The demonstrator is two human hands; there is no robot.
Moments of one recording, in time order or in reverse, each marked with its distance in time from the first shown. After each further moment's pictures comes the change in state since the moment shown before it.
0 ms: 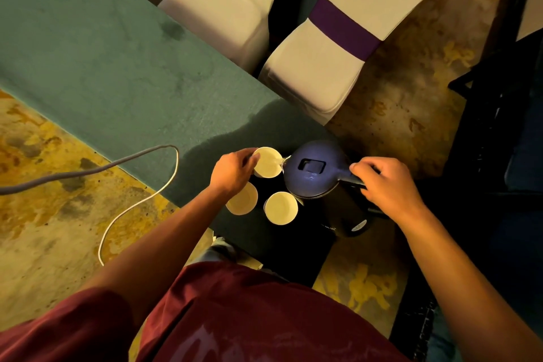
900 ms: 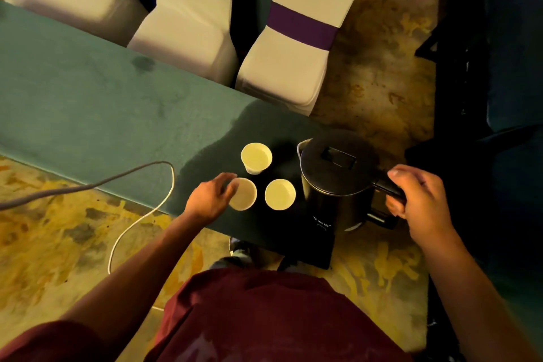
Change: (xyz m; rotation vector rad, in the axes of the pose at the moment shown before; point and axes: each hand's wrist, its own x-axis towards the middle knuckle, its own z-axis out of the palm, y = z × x) left_hand -0.049 -0.036 -0.037 0.275 -0.227 0.075; right_hand -0.116 0.040 0.004 0.659 0.405 0.111
